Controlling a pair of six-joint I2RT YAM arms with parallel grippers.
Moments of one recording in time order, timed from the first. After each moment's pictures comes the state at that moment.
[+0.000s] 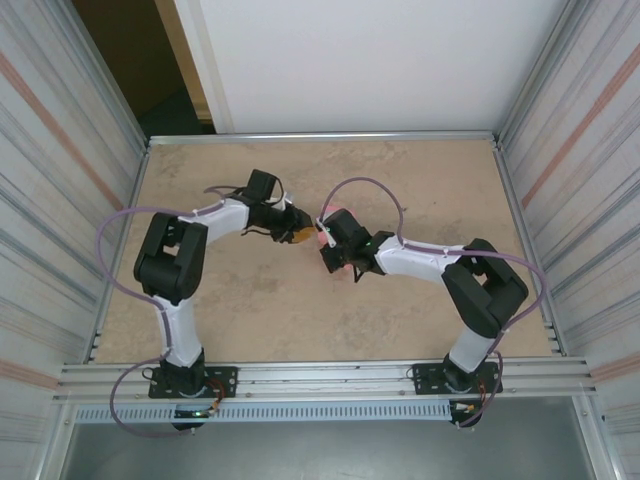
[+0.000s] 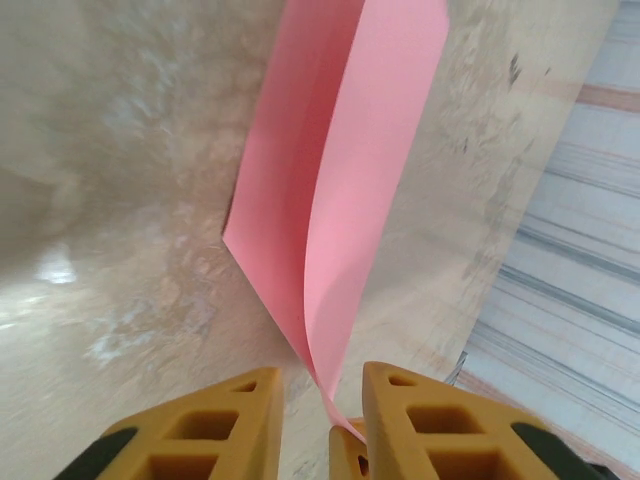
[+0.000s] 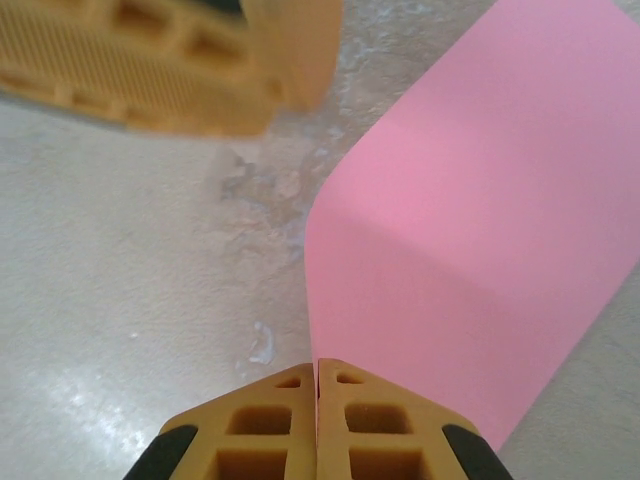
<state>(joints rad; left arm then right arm) -0.36 1.93 1.25 -0.33 0.74 -0.85 0.78 1.70 0.99 -0.19 0.08 0.16</state>
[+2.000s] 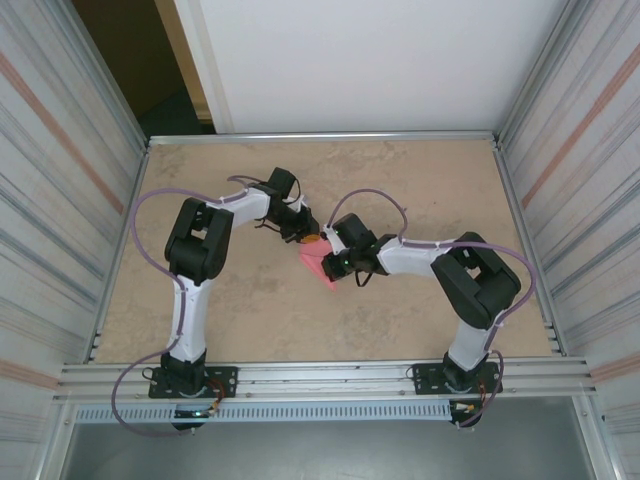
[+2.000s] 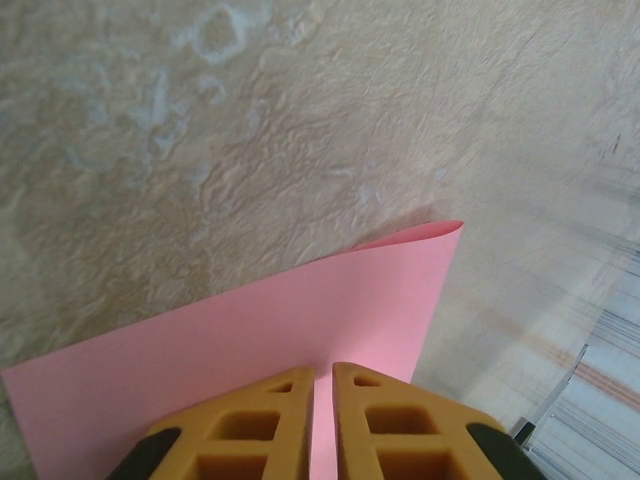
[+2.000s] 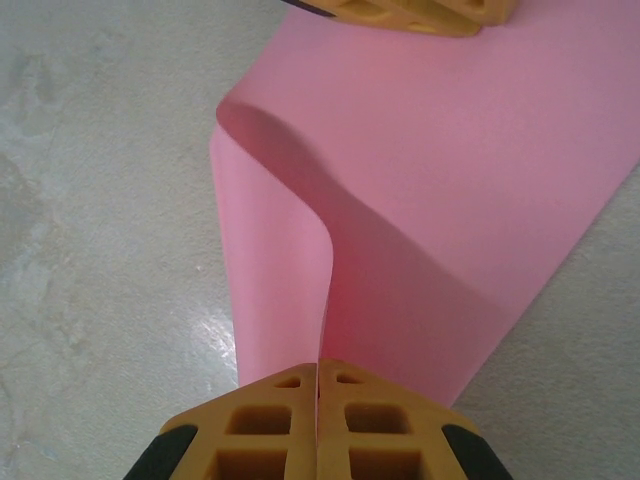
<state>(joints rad) -0.42 2.20 1.53 -0.56 0.66 -0.60 0.72 1.78 0.94 -0.12 -0.21 0.28</state>
